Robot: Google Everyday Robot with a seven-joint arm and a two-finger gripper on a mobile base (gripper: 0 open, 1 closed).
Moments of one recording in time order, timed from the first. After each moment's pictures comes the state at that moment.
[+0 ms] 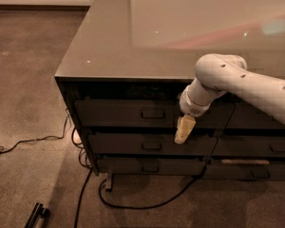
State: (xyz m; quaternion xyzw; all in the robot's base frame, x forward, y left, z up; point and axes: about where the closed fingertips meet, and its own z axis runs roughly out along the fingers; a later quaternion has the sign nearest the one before) arm 0.603 -0.142 0.665 -0.64 0.75 0.05 0.16
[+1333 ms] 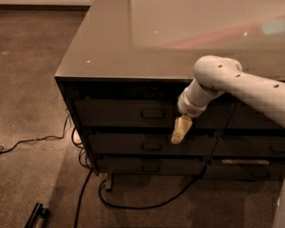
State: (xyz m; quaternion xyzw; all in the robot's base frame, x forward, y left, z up) arm 0.611 -0.139 0.641 -0.62 0.77 0.09 0.15
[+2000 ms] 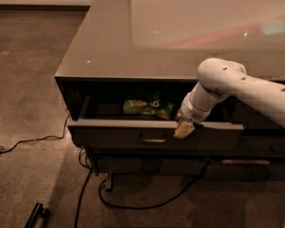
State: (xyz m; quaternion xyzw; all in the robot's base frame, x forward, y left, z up) arm 0.582 -0.144 0.640 -0.65 0.74 0.11 0.13
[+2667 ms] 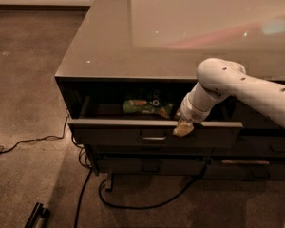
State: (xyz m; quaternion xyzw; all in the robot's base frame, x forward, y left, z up) arm 0.582 -0.144 0.640 -0.65 0.74 0.11 0.13
